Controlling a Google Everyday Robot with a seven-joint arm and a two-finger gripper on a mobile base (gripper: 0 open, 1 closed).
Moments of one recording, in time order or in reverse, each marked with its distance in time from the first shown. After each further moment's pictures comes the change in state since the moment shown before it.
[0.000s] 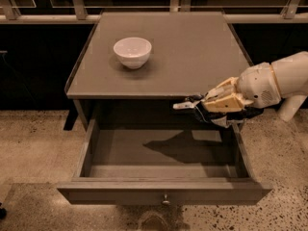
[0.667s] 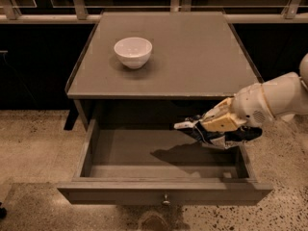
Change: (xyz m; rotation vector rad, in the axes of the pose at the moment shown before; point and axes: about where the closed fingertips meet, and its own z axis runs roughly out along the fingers) arm 0.046 0.022 0.020 0.016 0.104 0.095
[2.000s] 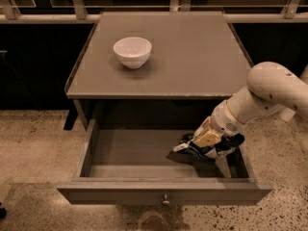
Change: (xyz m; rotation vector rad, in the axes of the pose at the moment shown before) arm 0.078 -0.030 0.081 -0.097 0.285 -0.034
